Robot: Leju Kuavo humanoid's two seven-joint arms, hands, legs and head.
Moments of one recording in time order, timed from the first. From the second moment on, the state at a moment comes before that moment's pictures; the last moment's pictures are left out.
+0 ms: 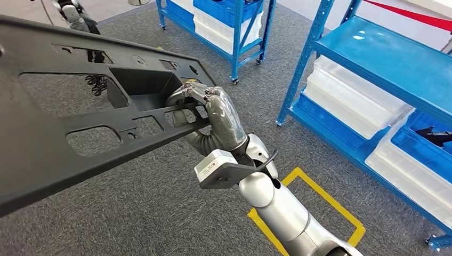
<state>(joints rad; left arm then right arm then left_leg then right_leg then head) -0.11 -0.15 0.86 -0.20 -1.37 0.16 -0.22 -0.50 0.20 0.77 -1.51 0.50 -0.23 -0.38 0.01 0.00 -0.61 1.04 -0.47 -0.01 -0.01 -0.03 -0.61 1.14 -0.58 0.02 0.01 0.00</state>
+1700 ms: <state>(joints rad) -0.12 -0.15 0.86 -0.20 -1.37 0.15 -0.22 -0.50 0.20 0.77 -1.51 0.50 -0.23 -0.38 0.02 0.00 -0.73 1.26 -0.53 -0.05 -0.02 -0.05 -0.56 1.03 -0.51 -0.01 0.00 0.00</state>
